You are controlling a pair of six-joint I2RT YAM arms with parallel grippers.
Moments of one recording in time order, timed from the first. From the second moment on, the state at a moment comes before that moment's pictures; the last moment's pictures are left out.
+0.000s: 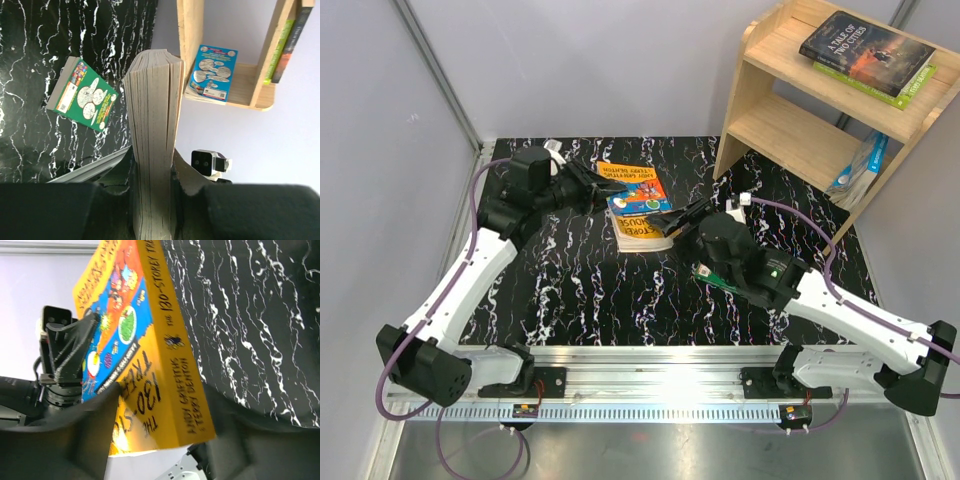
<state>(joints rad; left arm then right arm) -0.39 1.26 1.28 -0.43 0.43 -1.30 0.98 1.10 1.09 -0.38 0.39 1.57</state>
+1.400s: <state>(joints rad) -0.34 1.10 1.05 -0.73 0.51 -0.92 0.65 1.44 2.06 -1.38 0.94 1.05</state>
